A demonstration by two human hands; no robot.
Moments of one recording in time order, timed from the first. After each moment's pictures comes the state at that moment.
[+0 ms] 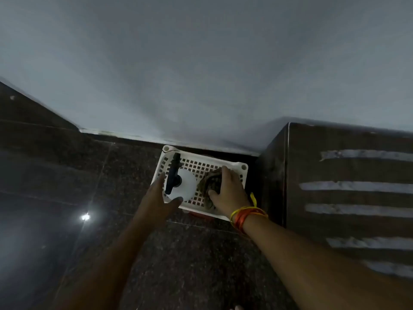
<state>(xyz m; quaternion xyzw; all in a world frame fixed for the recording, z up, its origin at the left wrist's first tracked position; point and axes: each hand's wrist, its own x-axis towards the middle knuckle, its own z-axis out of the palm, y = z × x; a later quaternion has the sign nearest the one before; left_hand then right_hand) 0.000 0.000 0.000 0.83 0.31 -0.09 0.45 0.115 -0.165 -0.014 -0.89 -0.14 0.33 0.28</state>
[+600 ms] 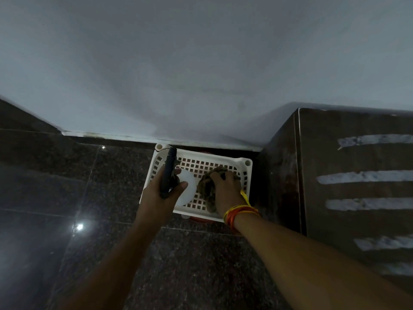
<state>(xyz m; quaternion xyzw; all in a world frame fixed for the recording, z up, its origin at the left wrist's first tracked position) 0.018 -0.003 -0.027 0.78 0.30 0.00 0.55 0.110 -0.153 -0.069 -0.91 -0.18 0.32 0.19</state>
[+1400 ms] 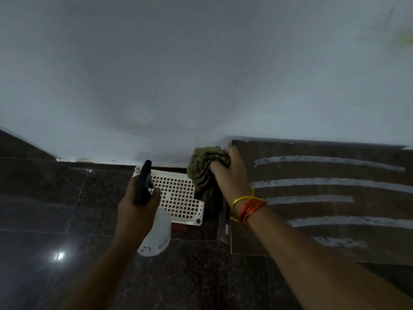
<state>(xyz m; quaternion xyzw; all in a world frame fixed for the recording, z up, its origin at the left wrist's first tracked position) 0.014 -0.091 0.124 0.80 0.33 0.10 0.49 0.148 -0.247 0.142 -0.79 -0.03 0.15 0.59</state>
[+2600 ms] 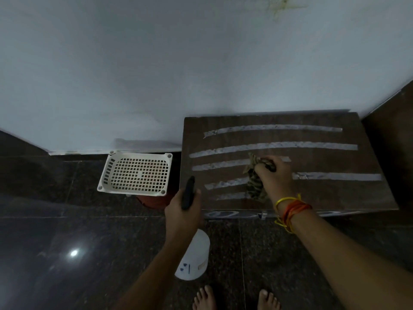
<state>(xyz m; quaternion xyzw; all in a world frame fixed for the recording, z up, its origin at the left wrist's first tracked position) -0.007 -0.347 0.143 0.73 0.37 0.03 0.57 0.129 -0.520 0.135 -0.83 0.11 0.14 0.54</state>
